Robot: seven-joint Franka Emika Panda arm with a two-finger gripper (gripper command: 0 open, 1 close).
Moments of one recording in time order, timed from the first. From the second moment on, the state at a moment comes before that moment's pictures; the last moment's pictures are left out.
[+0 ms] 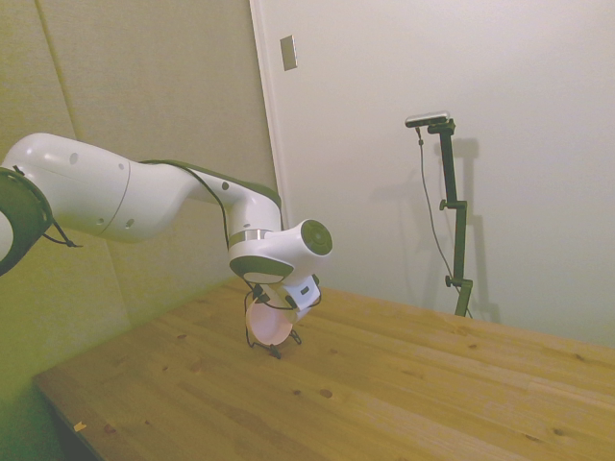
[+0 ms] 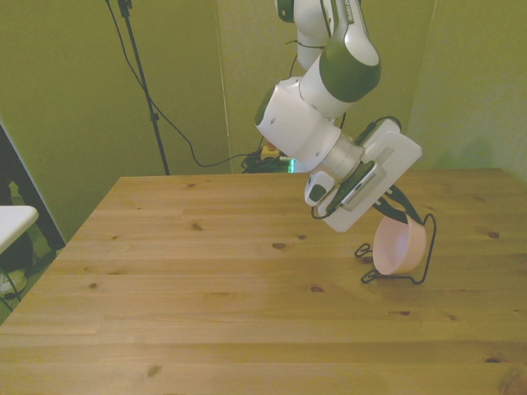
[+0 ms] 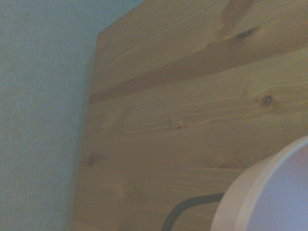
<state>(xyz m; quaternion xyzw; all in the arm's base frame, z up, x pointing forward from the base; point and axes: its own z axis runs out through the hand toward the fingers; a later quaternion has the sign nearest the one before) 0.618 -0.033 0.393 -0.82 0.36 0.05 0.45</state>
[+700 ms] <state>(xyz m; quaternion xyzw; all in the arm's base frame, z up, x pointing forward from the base) 0.589 -0.077 0.434 -0.82 0.36 0.01 0.44</state>
